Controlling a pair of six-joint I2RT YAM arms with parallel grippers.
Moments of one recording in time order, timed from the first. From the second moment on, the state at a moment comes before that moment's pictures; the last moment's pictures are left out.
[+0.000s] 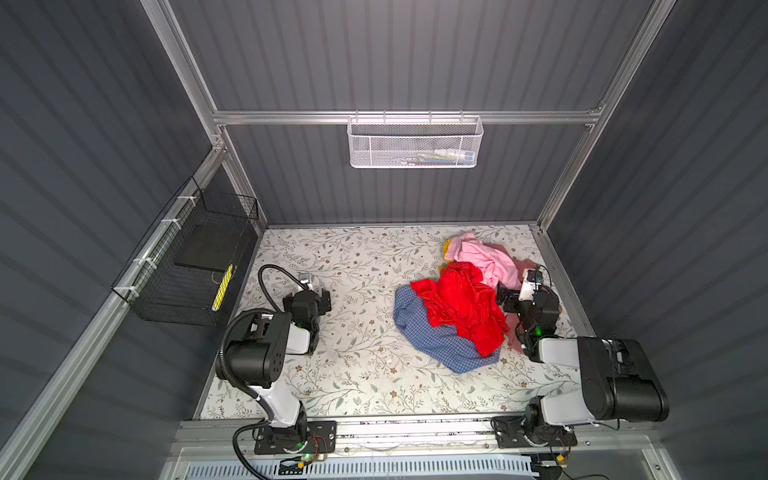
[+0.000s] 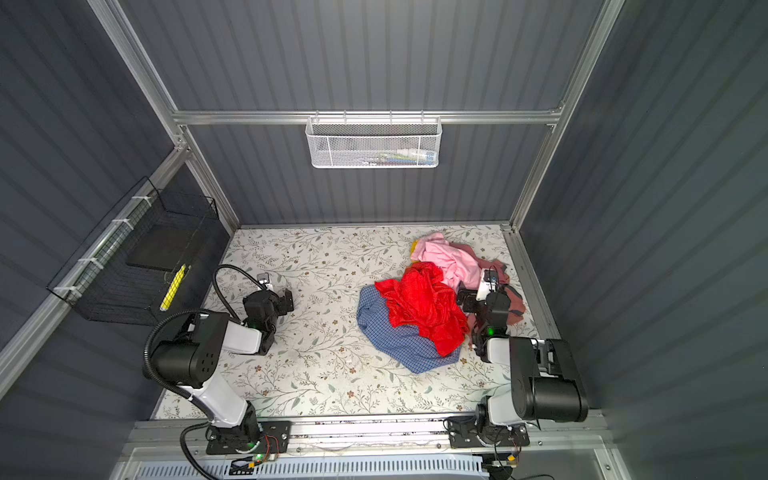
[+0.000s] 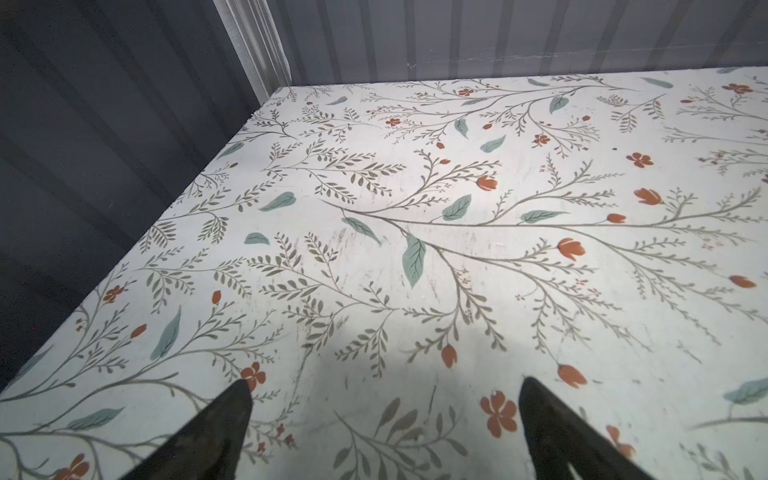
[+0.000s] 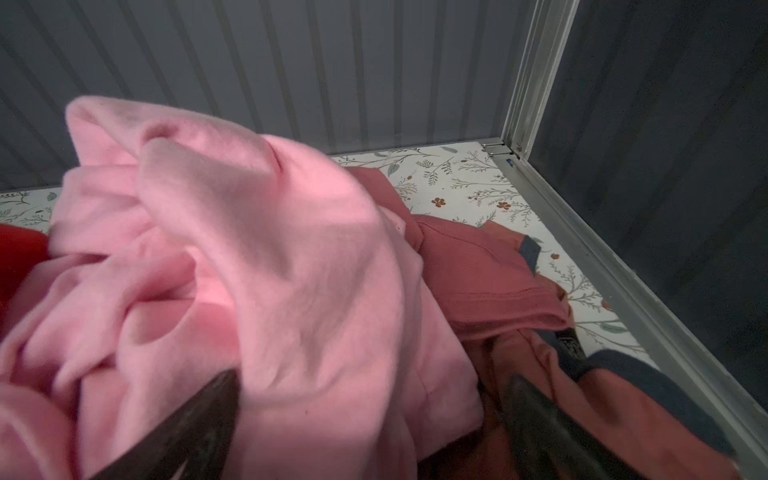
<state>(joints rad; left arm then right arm) -0.10 1.72 0.44 0.86 -0.32 0.00 -0.07 1.45 0.31 0.88 -0.03 0.04</state>
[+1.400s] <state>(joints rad) -0.12 1.72 1.19 0.05 -0.10 -0.10 -0.14 1.29 1.12 -0.10 -0.11 0.23</state>
